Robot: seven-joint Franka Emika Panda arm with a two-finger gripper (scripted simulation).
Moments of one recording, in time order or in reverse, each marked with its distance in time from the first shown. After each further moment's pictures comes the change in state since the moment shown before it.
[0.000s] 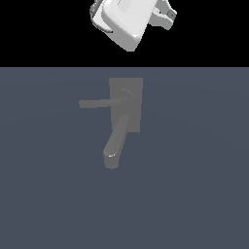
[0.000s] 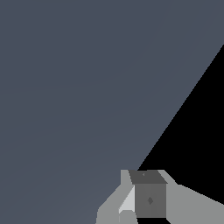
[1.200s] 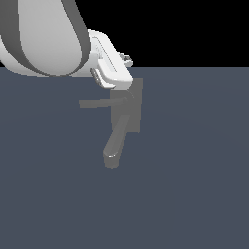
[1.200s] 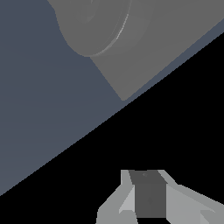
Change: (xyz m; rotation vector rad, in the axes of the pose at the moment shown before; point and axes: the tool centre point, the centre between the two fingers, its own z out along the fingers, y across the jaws) arm 0.146 -0.018 -0.028 -0.647 0.059 -0.463
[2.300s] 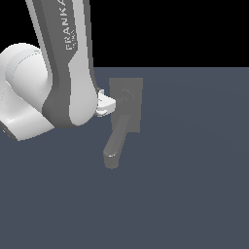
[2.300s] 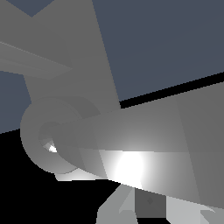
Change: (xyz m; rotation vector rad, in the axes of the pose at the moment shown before) arm 0.132 0.011 -0.061 -0.499 0.119 -0.354
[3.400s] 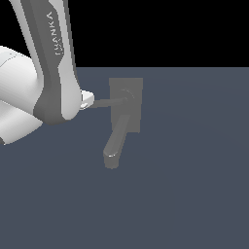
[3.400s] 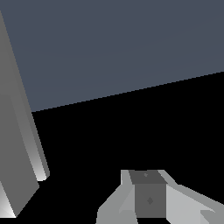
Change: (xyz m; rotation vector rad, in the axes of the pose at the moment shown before) arm 0.011 0.091 -0.031 -0.259 -0.009 -0.039
